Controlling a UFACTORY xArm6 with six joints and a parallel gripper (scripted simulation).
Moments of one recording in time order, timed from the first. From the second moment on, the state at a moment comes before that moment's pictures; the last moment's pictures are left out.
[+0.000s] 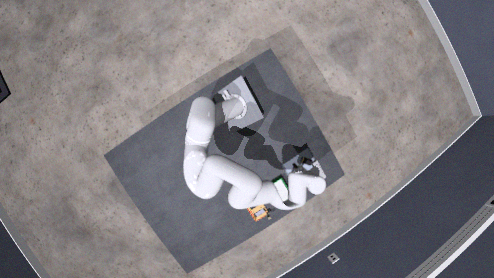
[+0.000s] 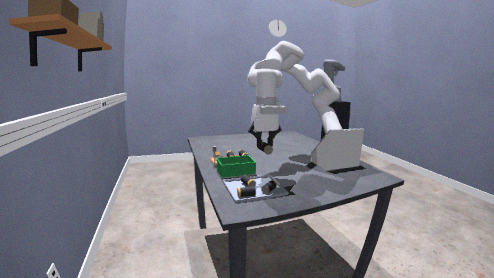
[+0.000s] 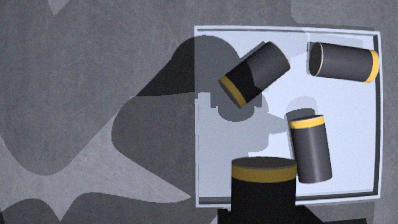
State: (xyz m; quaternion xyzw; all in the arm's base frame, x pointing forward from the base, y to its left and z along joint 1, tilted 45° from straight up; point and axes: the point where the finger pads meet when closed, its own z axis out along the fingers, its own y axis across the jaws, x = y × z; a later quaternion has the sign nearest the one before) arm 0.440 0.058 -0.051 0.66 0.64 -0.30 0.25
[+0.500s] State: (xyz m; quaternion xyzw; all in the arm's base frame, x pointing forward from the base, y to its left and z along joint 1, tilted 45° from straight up) arm 0.440 0.057 -0.052 0.66 0.64 -0.29 0.25
